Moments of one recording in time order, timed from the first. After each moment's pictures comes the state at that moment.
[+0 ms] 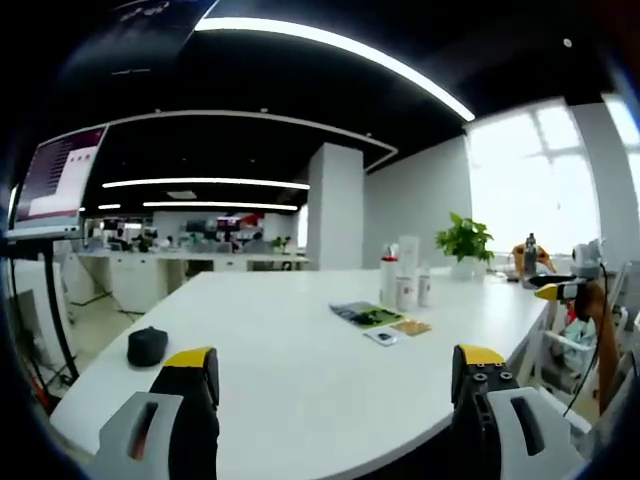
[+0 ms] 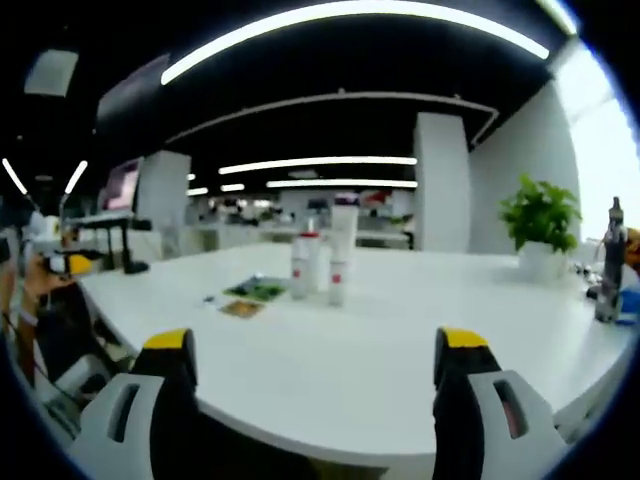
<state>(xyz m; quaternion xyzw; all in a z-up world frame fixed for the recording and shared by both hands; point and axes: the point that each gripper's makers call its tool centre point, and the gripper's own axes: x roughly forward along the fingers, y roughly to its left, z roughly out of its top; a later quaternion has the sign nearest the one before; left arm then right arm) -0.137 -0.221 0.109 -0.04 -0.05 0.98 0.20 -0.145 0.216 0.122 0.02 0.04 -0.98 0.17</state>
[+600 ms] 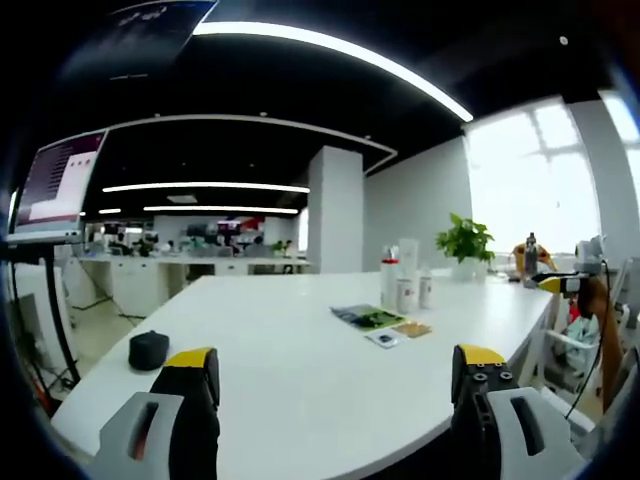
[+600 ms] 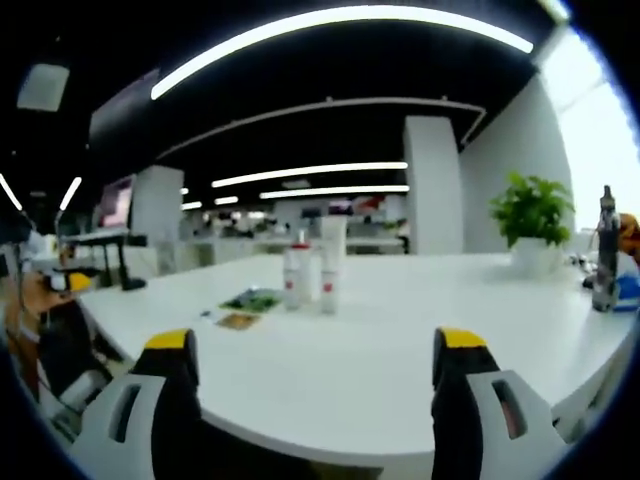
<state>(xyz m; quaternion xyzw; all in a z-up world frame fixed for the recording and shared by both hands) -0.139 -0.220 0.108 -0.03 -0.04 0.98 0.19 -0.139 0.226 0.131 0.00 0.01 -0.99 0.16</state>
